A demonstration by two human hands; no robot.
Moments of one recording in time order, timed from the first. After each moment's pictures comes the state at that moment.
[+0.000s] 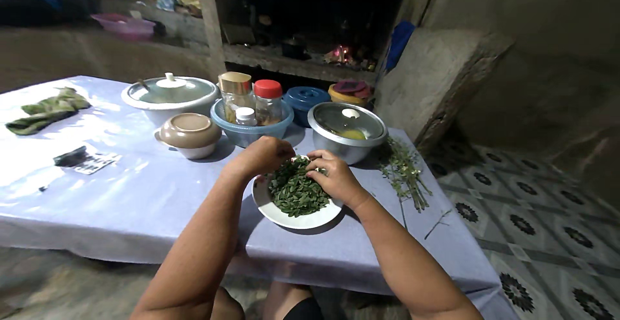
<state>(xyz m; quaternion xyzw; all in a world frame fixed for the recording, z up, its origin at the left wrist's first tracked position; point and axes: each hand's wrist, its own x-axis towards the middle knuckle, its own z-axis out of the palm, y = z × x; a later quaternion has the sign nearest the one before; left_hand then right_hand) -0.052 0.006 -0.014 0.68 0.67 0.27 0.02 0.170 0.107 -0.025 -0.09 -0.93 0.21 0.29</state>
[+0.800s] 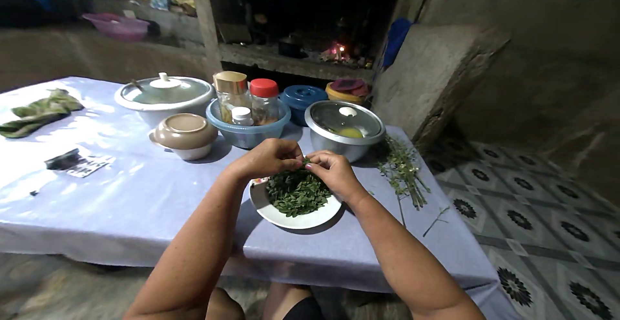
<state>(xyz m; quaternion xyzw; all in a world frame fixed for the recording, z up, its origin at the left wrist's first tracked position) -0.033 -0.003 -0.003 0.72 0.56 0.37 0.17 0.171 0.104 -0.022 -0.16 -0.86 0.37 0.31</state>
